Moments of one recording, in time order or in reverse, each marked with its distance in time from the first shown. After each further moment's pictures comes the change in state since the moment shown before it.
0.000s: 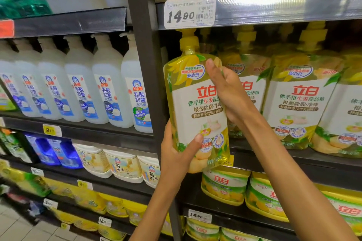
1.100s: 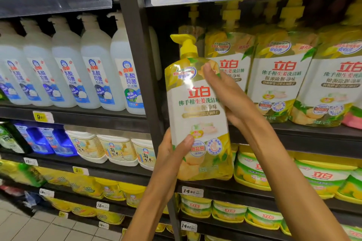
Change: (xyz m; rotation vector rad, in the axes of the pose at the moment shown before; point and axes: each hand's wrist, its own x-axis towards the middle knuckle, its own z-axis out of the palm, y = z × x) left_hand -0.063 0.013 -0.008 -0.197 -0.247 -0.293; right_hand -0.058 0.009 -0.011 -0.008 -0.012 0.129
